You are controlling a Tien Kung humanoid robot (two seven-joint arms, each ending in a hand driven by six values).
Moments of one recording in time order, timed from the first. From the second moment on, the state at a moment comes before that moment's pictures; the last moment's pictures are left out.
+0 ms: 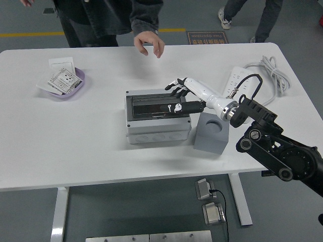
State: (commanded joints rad) left arm 0.09 0.05 -1.87 -0.18 1.90 0.02 0.42; right arm 0.57 -0.35 0.82 1.31 -1.65 -0.03 -0.04
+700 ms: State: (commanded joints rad) left arm 0.11 0.06 -1.90 -0.18 1.91 0.02 0.43; right arm 0.16 -0.29 1.40 1.50 -1.59 -0.10 0.05
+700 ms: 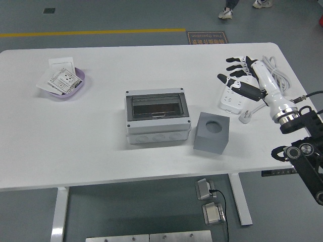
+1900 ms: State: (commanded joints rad) left arm 0.11 0.06 -1.90 -0.18 1.90 0.02 0.43; right arm 0.09 -0.20 1.62 1.43 -1.11 -0.10 0.20
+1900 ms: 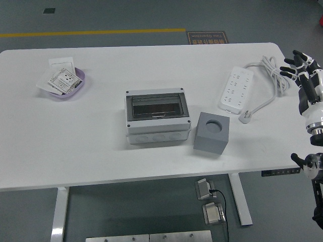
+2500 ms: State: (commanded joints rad) left arm 0.11 0.06 -1.89 -0.18 1.89 0.02 0.44; right arm 0.09 -0.21 1.58 1.43 -1.19 -0.08 0.17
